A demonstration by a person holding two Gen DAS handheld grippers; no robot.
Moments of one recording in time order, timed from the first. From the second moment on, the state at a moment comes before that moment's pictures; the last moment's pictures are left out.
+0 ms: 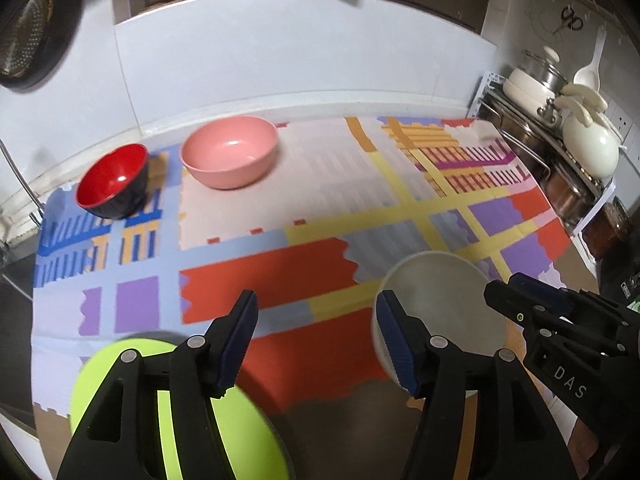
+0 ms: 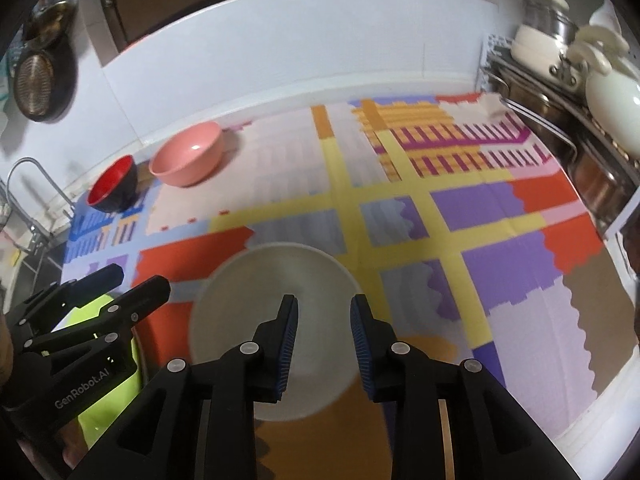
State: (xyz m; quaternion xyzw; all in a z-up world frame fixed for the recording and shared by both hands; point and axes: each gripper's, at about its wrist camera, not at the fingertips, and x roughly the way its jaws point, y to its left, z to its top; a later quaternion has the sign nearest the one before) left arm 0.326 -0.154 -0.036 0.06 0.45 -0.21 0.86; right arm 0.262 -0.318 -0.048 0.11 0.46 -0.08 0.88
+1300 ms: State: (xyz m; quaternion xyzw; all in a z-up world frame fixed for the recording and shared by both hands) left arm 0.457 -0.078 0.019 0.11 0.39 -0.18 0.90; right arm 0.401 -0.231 0.007 0.10 0.43 -0.02 0.90
